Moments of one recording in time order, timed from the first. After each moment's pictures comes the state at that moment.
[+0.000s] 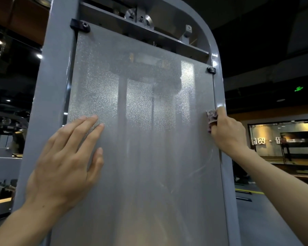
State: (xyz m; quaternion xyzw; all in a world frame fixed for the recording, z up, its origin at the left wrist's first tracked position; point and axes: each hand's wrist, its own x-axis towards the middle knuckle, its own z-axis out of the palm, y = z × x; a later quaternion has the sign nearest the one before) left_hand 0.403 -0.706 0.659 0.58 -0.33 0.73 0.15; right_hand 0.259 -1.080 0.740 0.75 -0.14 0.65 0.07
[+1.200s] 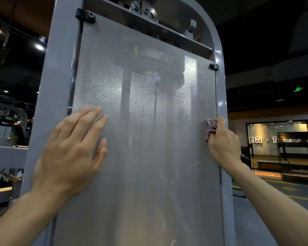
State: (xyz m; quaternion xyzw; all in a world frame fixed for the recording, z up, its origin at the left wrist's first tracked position) left_hand 0.403 -0.706 0.660 0.58 -0.33 0.73 0.16; right_hand 0.268 -1.062 0.695 0.74 -0.15 0.65 -0.01
